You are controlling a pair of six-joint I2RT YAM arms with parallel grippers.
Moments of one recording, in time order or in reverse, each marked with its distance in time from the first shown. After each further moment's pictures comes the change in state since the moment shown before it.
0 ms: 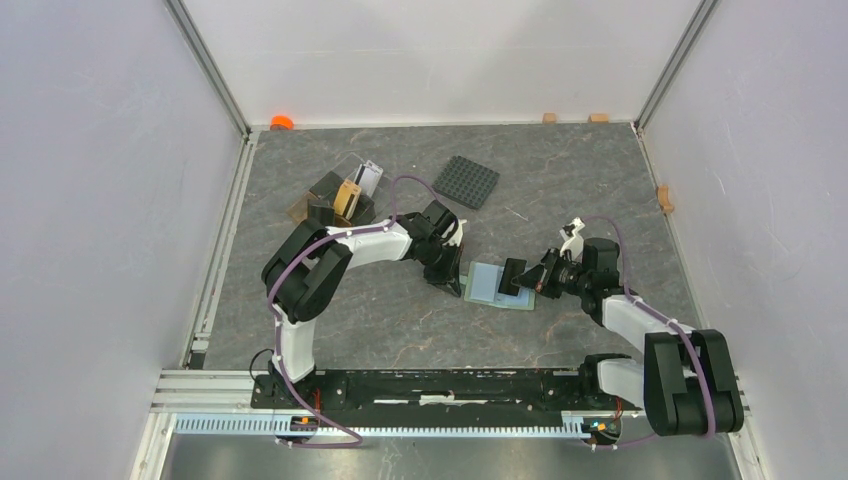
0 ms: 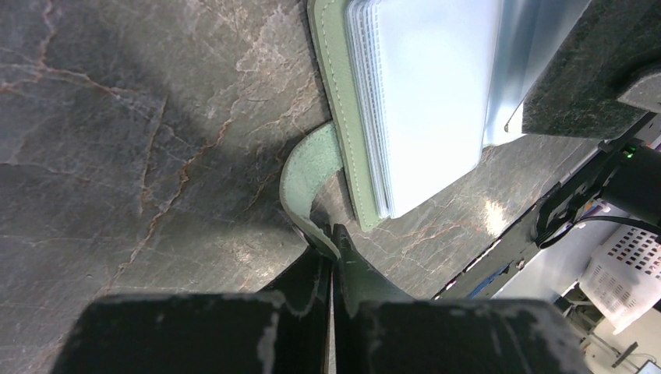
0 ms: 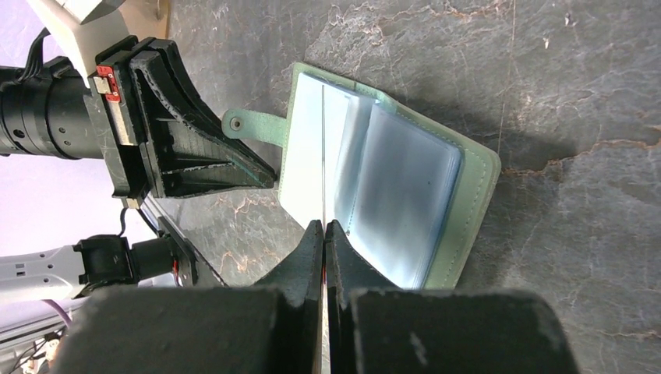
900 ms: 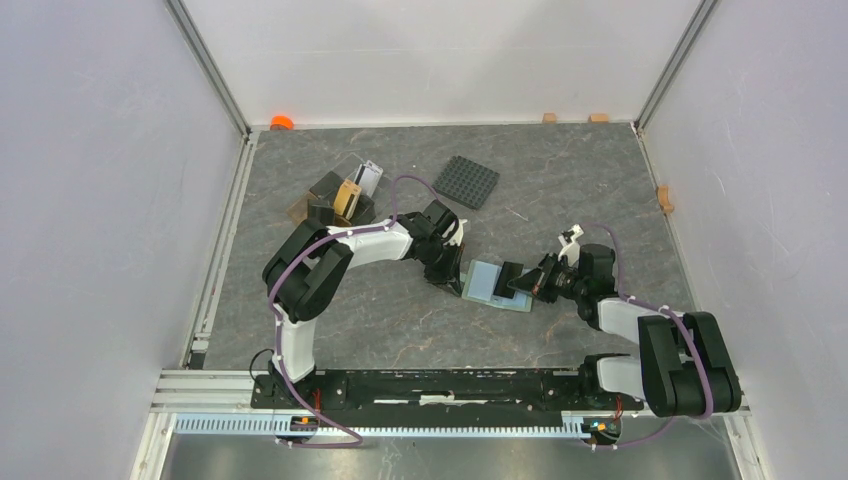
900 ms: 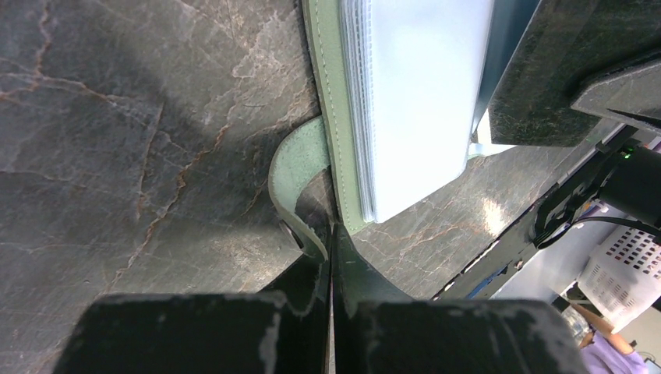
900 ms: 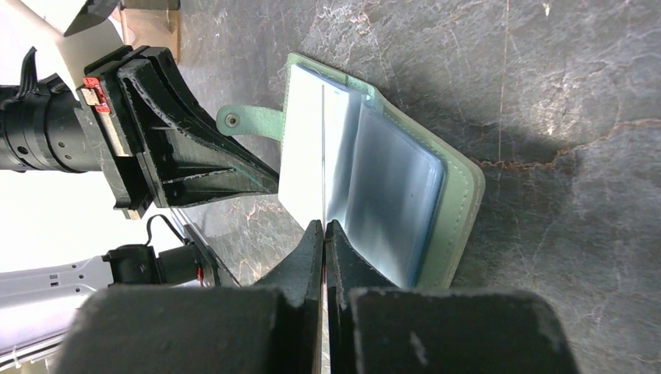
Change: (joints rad) left arm 0.000 0.006 0.006 0.000 0.004 0.000; right arm 0.016 0.095 -0.067 0.190 -0.003 0.125
